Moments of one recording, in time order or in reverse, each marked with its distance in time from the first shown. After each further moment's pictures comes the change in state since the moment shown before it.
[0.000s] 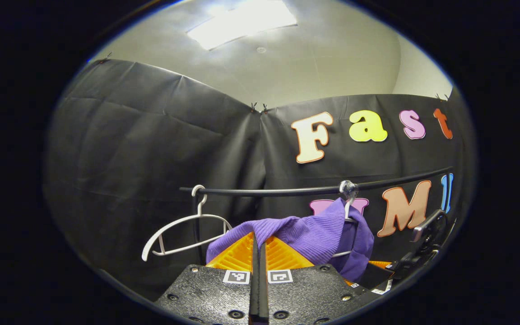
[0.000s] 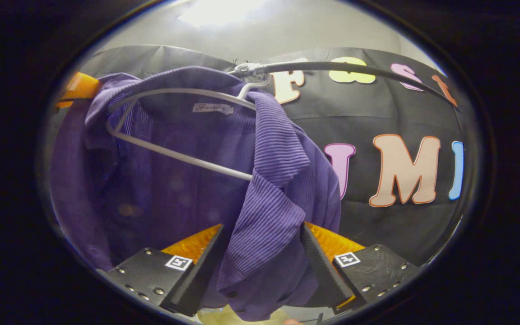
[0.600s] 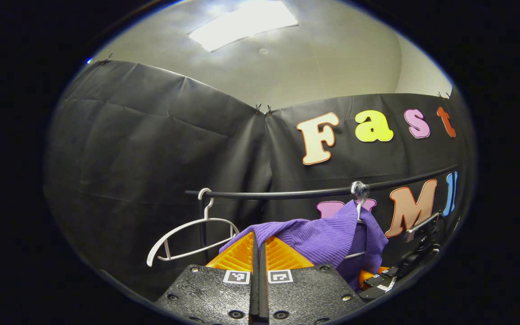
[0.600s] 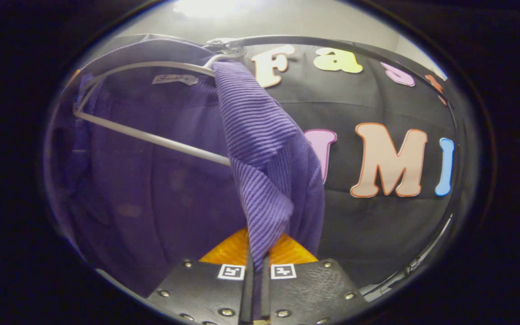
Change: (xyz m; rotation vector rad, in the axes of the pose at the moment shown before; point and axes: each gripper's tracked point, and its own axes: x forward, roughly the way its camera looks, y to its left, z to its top) left arm 0.010 0.014 0.001 0.006 -0.010 0.022; right arm 0.014 -0.047 -0.022 -0.010 0.085 -0.152
